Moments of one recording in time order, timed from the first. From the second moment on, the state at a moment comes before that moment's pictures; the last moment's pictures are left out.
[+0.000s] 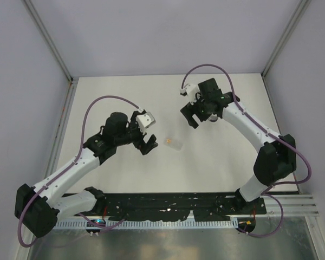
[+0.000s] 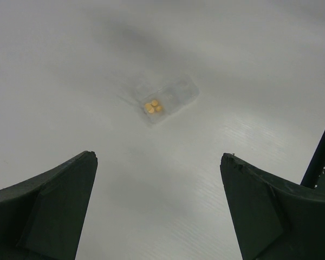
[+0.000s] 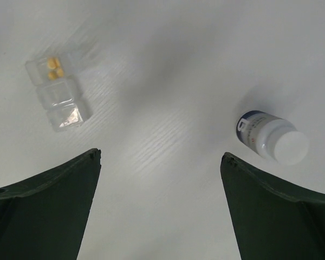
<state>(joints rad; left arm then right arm) -0.61 1.07 0.83 -0.24 0.36 0.23 0.39 1.64 1.46 -0.74 -0.13 -0.37</state>
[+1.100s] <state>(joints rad) -0.55 1.02 0.81 -0.22 0.33 0.20 0.51 1.66 1.25 -0.61 -0.15 -0.26</state>
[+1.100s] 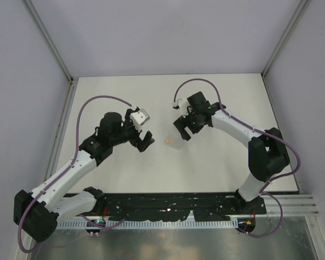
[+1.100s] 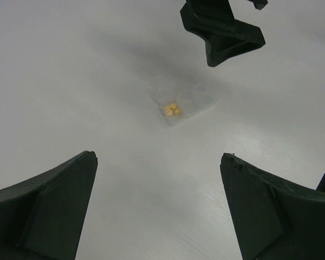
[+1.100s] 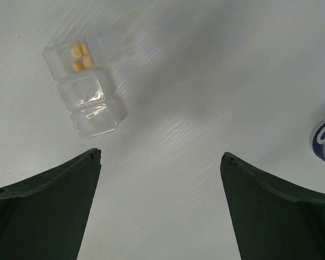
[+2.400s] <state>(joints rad) -0.54 1.02 0.80 -0.20 0.34 0.18 0.69 1.87 1.24 -0.58 -0.10 -0.31</state>
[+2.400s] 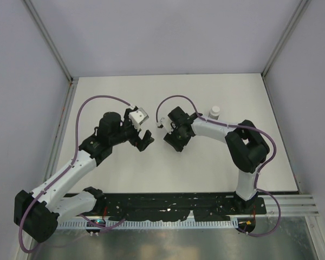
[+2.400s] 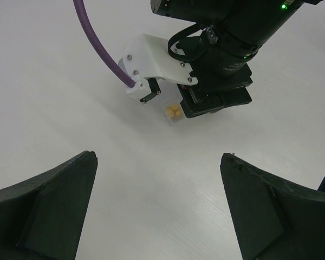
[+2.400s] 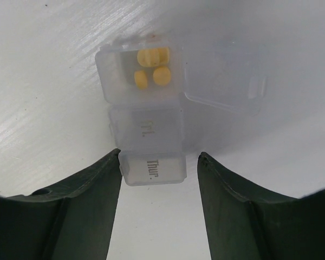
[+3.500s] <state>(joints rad) -0.33 1.06 0.89 -0.16 0.47 -0.17 0.75 1.48 1.35 -0.79 -0.27 -0.46</state>
